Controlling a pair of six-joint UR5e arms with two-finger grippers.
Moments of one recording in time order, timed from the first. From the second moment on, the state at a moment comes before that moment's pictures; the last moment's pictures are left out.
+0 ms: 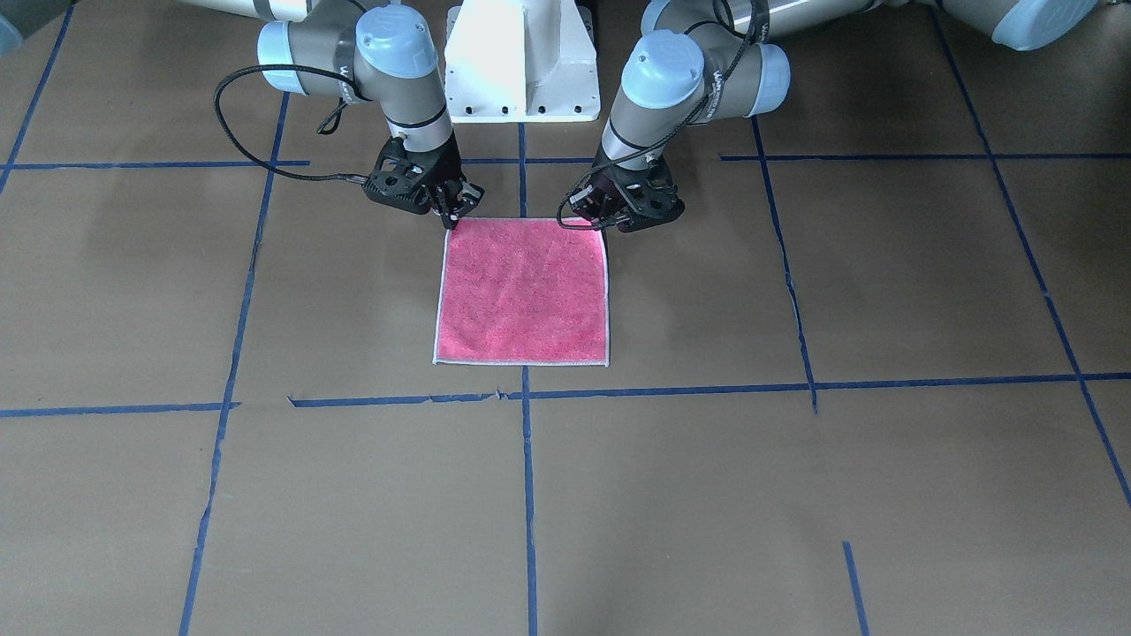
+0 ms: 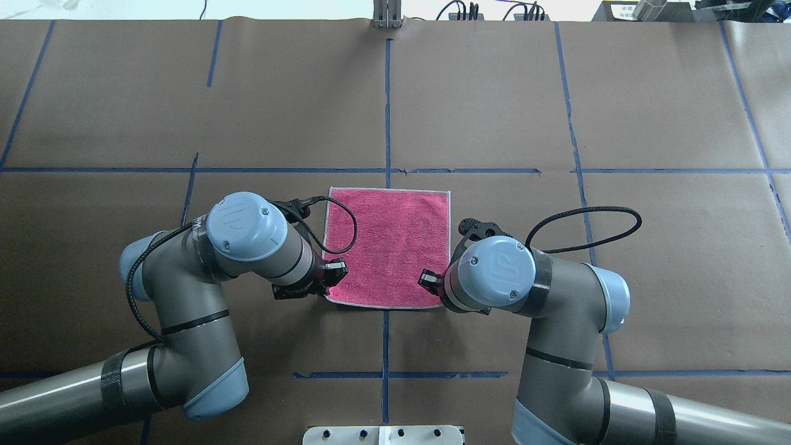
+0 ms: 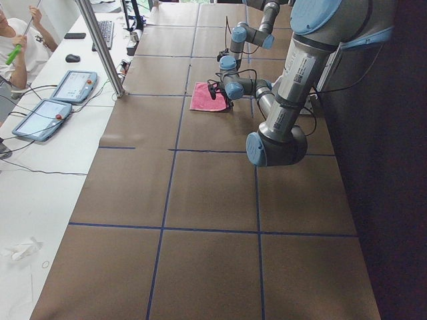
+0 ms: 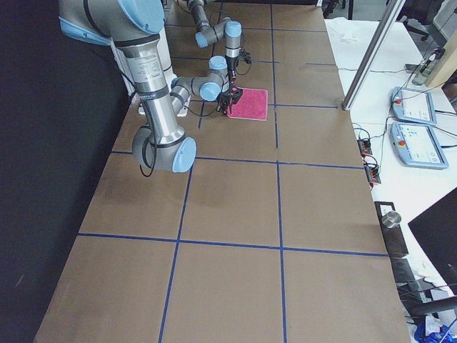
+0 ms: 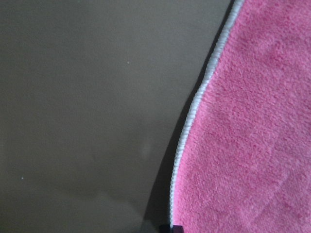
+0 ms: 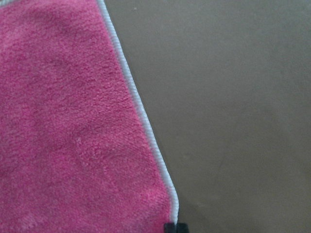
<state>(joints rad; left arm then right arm) -0.44 -2.10 -1.72 -1.79 -1.93 -1.64 0.35 -1.09 1.79 -1.43 1.73 1.77</state>
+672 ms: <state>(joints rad) -0.52 -2.14 -1.70 -1.80 -1.93 -1.63 0.44 -1.08 1.78 -1.42 1.74 1.76</state>
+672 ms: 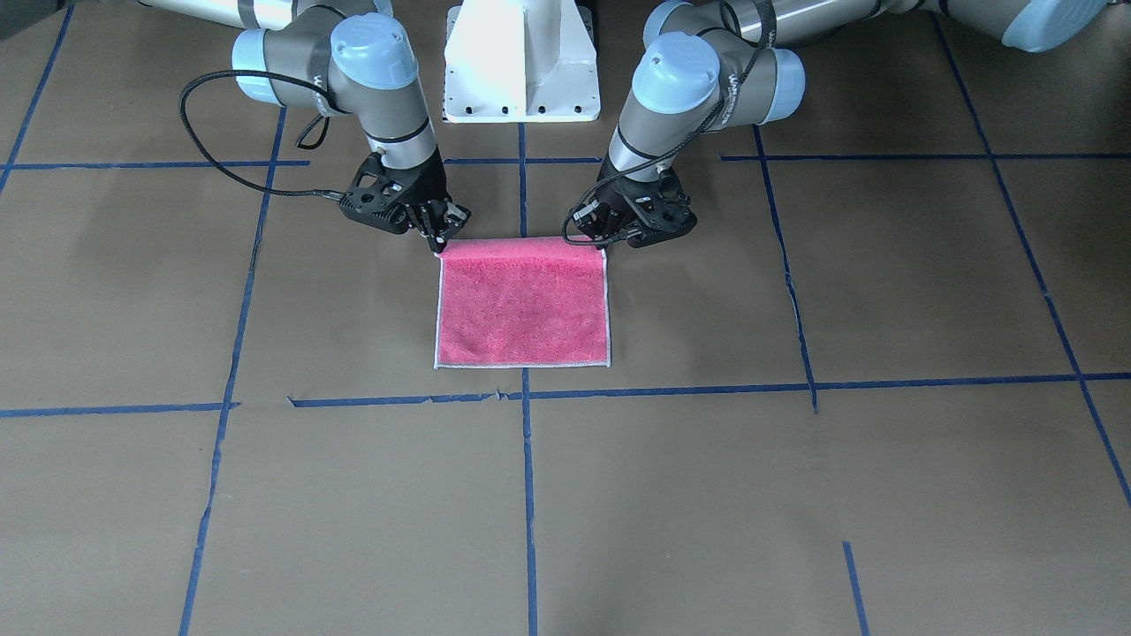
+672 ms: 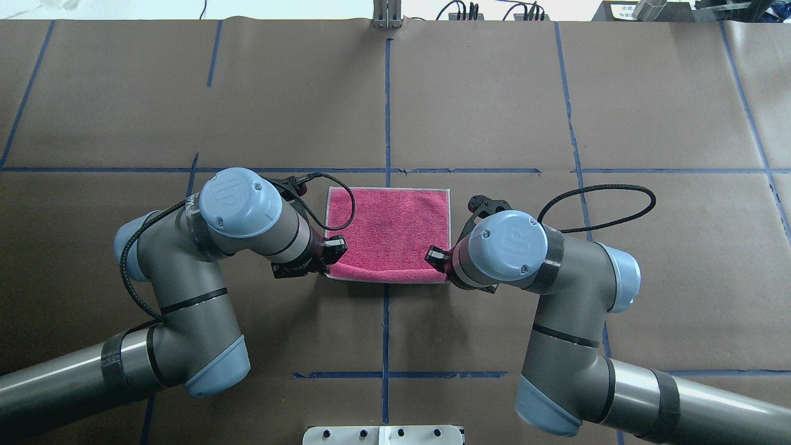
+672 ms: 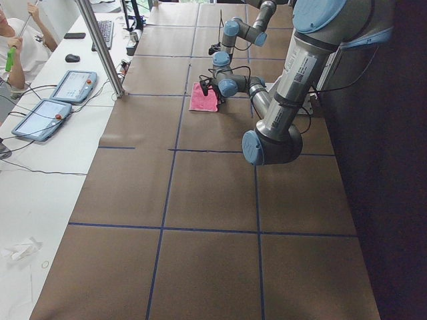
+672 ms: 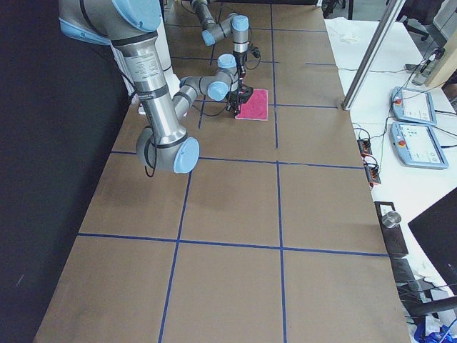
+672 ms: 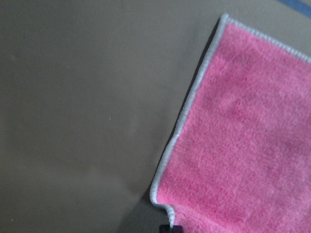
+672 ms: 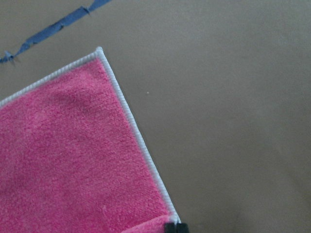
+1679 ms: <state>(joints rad) -0.58 -2.22 -1.56 -1.84 -1.93 -1.63 0.55 -0.98 1.66 -1.40 1.75 1.76</state>
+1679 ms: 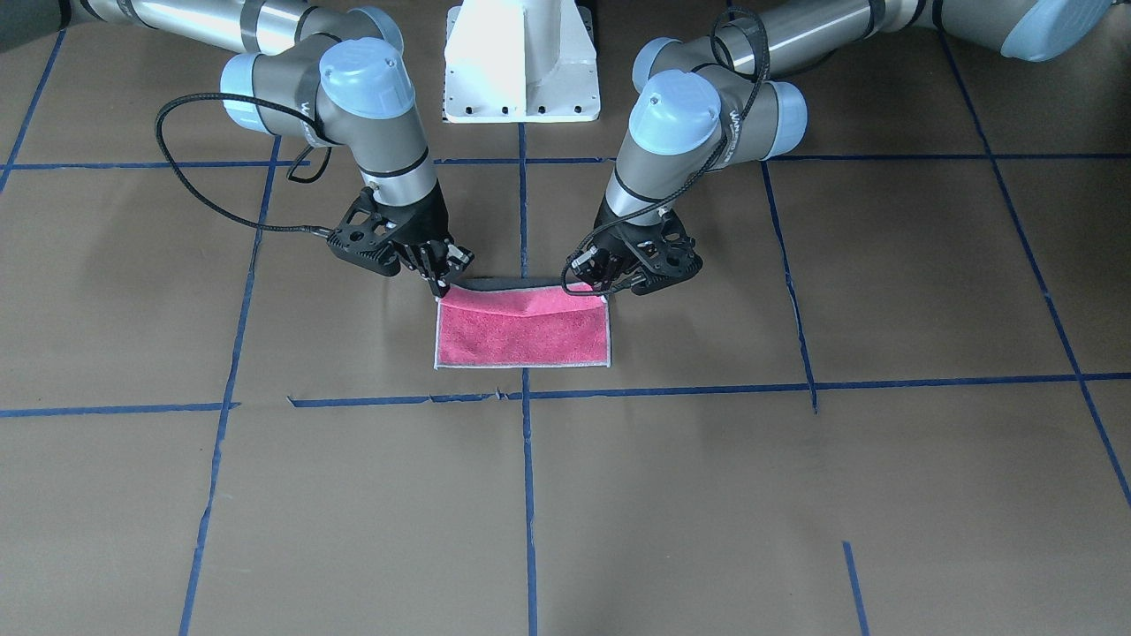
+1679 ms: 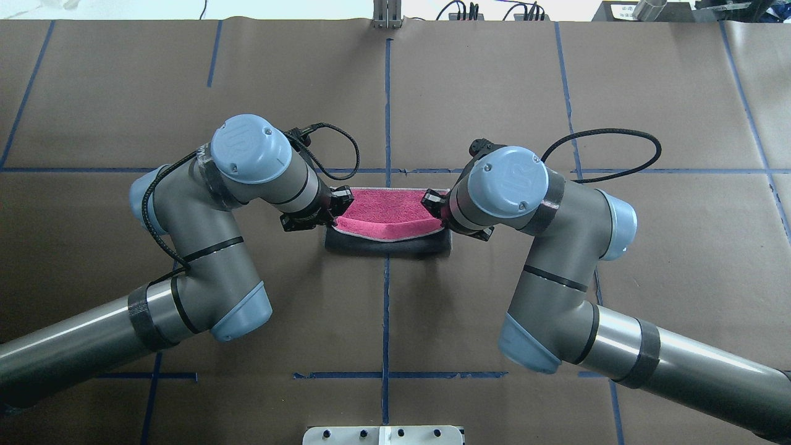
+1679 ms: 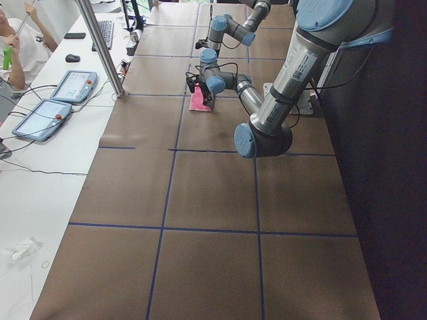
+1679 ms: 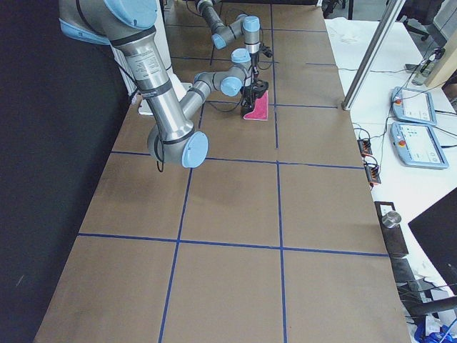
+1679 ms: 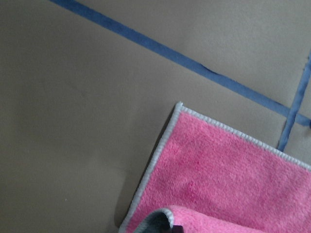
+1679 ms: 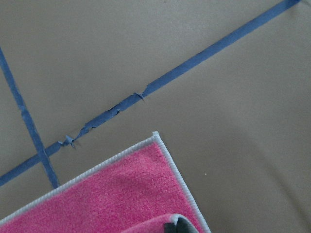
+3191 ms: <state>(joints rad) -0.65 -2.33 -1.38 -1.88 -1.93 -1.67 0.62 -0.87 1.47 -1.35 1.78 1.76</state>
